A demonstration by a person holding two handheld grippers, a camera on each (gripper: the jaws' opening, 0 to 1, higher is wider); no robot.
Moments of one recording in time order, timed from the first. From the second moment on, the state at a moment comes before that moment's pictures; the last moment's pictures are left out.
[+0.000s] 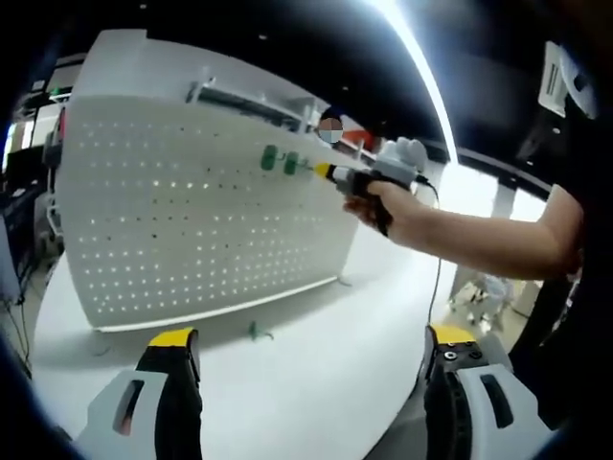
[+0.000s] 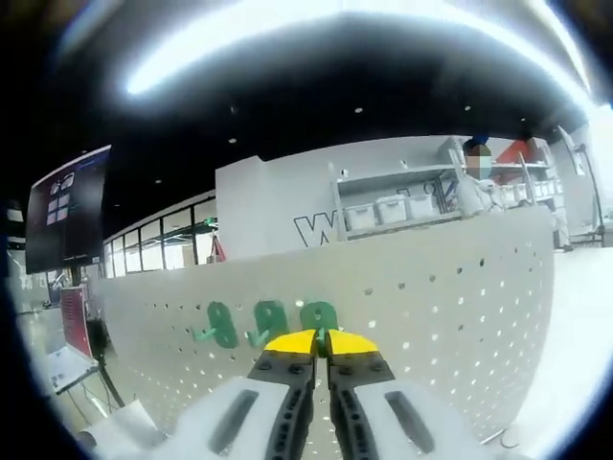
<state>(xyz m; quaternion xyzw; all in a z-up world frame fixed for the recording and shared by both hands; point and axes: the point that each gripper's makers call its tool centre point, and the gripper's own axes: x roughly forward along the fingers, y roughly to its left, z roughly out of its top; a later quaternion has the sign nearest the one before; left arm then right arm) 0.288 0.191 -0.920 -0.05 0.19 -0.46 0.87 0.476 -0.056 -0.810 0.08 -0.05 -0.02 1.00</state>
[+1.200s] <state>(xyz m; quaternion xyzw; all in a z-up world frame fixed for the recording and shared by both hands) 0.293 0.204 -0.923 -0.06 0.19 -0.44 0.87 0.486 -0.064 -0.807 0.06 -0.05 -0.04 1.00</state>
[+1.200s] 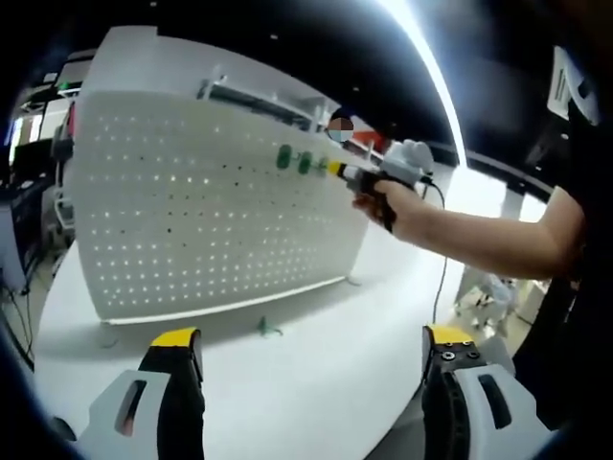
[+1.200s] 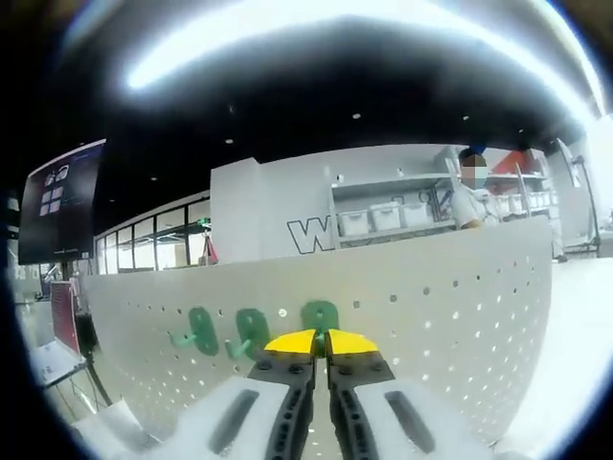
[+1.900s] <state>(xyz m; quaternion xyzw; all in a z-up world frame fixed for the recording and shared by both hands) 0.291 0.217 -0.917 -0.07 0.19 -0.42 0.88 0.495 -0.064 -0.819 0.02 -0.02 -0.04 1.00</state>
